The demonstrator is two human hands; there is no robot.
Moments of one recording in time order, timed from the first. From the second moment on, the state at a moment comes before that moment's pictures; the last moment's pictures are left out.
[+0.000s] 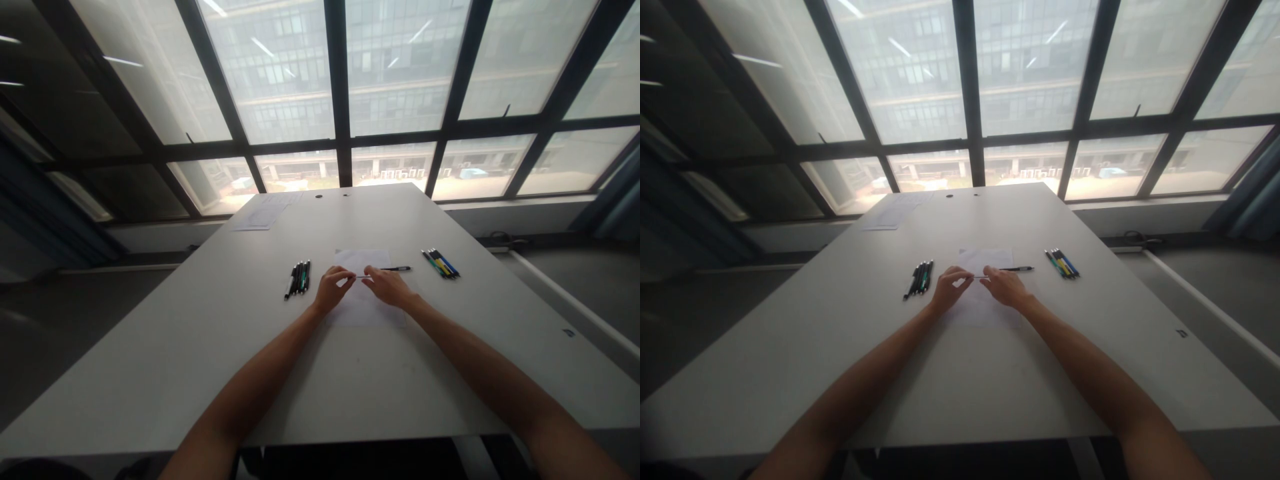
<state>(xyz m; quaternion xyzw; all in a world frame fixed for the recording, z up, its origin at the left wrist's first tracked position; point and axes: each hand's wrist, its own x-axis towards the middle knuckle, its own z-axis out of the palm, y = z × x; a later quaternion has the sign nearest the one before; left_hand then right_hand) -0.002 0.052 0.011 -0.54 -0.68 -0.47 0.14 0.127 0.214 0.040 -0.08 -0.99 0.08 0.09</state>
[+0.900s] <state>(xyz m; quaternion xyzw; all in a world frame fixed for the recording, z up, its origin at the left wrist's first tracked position) -0.005 0.050 0.010 -0.51 -0.69 -0.51 0.11 0.126 0.223 0.030 -0.04 -0.98 0.11 0.16</state>
